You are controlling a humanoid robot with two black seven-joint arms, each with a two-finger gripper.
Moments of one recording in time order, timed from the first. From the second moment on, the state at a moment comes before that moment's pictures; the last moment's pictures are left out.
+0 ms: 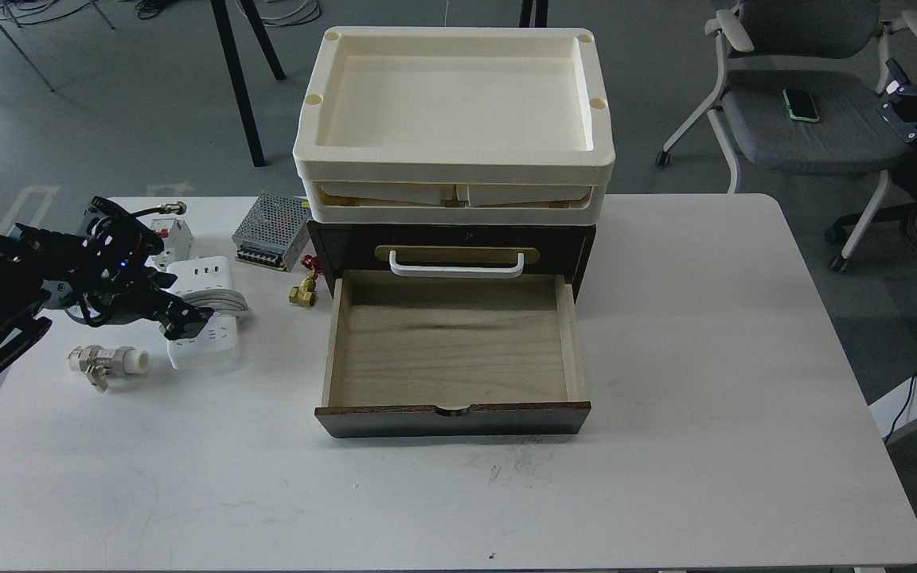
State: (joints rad) left arm -0.90 0.59 -0.21 -0.62 2.18 -0.29 -0.49; right arm 0.83 -0.65 0.86 0.58 0.22 0.49 0.07
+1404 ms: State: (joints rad) left arm -0.92 0.59 -0.17 -0.64 2.18 -0.29 -0.49; right arm 0.81 -0.65 0.86 0.58 0.22 0.49 0.07
